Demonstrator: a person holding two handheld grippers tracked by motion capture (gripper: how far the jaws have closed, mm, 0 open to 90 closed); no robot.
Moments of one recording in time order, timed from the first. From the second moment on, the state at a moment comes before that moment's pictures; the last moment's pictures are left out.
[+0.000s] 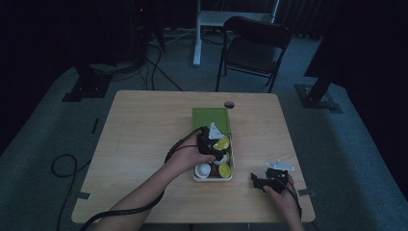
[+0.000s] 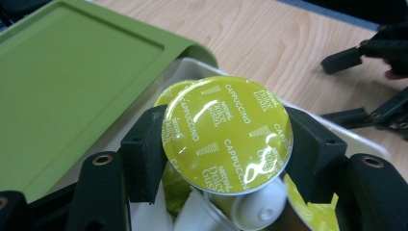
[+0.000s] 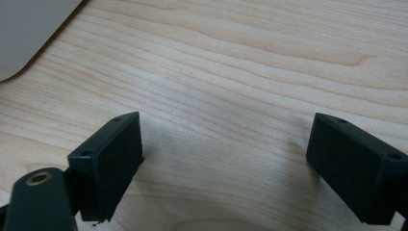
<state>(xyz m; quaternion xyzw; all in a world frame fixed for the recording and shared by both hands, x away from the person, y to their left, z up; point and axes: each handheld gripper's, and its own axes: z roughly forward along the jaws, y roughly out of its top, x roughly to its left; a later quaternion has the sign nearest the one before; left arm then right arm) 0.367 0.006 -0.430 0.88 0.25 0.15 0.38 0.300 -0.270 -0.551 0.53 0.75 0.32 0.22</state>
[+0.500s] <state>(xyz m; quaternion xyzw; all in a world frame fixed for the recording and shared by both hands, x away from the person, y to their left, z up) 0.356 0.025 -0.410 0.87 0.25 0.15 0.40 0.300 -0.270 -0.551 0.53 0.75 0.32 0.22</state>
